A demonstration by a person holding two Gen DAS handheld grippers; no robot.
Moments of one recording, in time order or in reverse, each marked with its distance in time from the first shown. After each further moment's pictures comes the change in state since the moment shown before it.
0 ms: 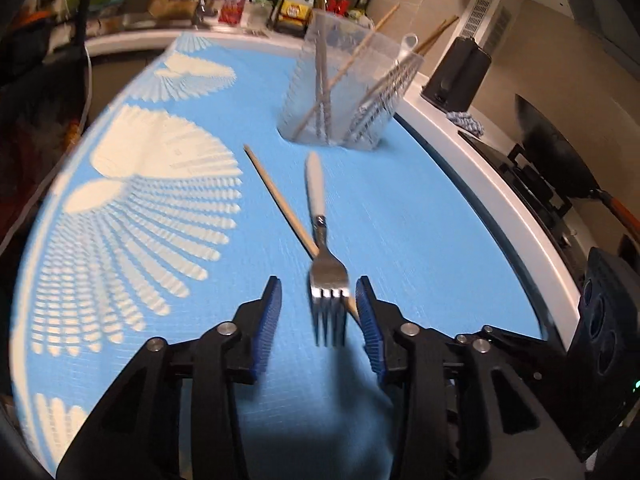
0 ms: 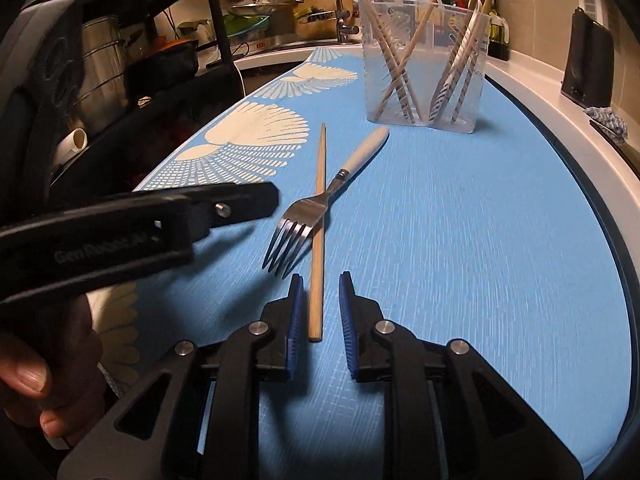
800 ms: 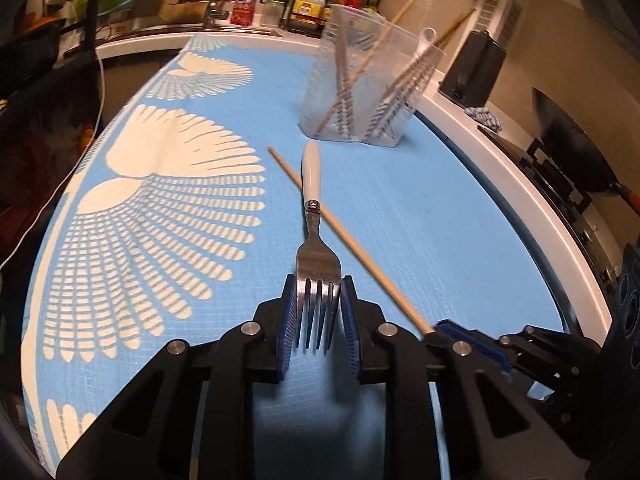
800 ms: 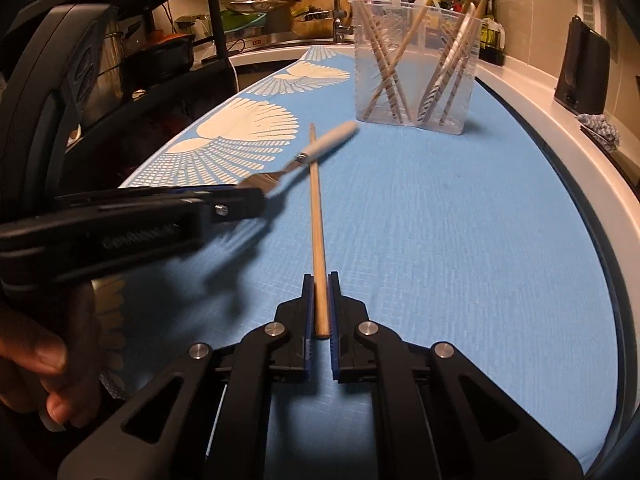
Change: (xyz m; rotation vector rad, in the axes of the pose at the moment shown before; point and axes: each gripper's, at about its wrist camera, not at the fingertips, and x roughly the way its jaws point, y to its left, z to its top) left arm -0.003 0.007 -0.002 0.018 -0.023 0.106; right arm -0.008 -0.006 -0.005 -0.021 0.008 -0.068
